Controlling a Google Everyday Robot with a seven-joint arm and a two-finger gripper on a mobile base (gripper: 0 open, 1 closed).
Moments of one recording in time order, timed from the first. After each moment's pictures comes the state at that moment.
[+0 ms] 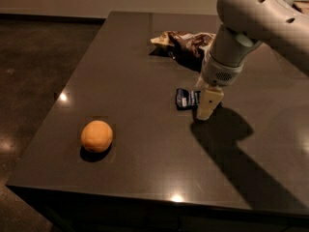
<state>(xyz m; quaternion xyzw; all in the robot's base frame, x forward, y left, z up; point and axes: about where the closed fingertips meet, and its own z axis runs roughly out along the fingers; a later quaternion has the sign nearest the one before) 0.560 -0.141 0.834 -0.66 0.74 0.02 0.11</state>
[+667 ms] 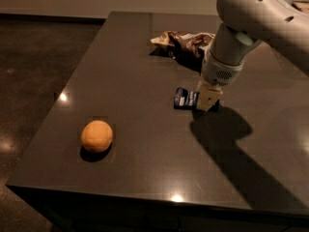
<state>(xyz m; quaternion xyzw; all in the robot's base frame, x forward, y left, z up) 0.561 -0.143 0.837 -0.66 0.74 0.02 0.11</state>
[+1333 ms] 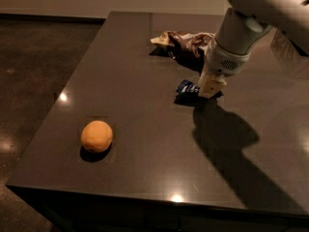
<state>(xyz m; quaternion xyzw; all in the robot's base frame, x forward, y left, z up) 0.554 -0.142 0.870 -0.65 0.75 0.02 0.12</state>
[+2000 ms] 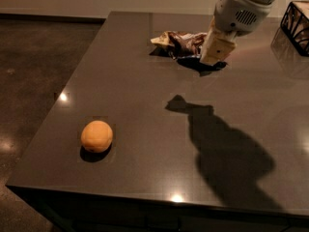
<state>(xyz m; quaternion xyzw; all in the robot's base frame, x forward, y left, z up) 0.543 -0.128 0.977 -0.65 0.74 0.02 0.17</state>
